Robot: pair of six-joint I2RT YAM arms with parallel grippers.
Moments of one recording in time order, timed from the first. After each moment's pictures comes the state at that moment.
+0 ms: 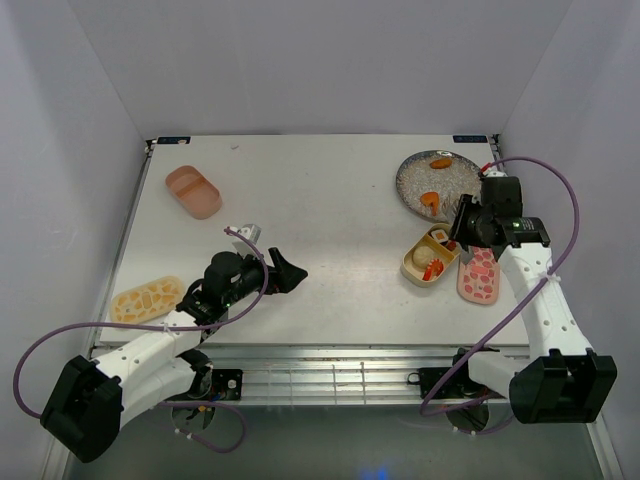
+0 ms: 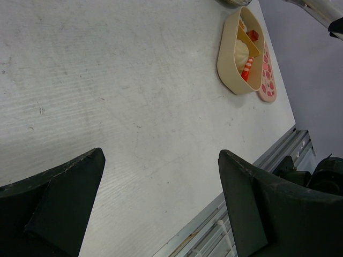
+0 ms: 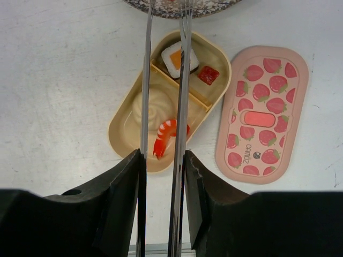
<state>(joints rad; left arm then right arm) -0.57 0.93 0.33 0.25 0.20 -0.67 0.06 1.12 1.06 -0.77 0.02 0.22</state>
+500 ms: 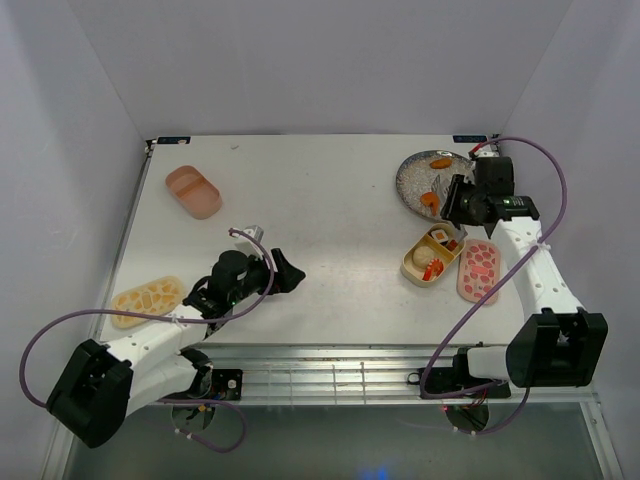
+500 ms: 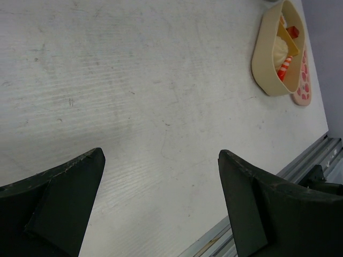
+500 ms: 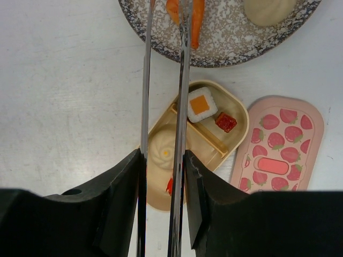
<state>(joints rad) -0.57 1.01 0.33 0.25 0.14 -0.65 0.06 1.29 1.16 -0.64 -0.04 0.20</state>
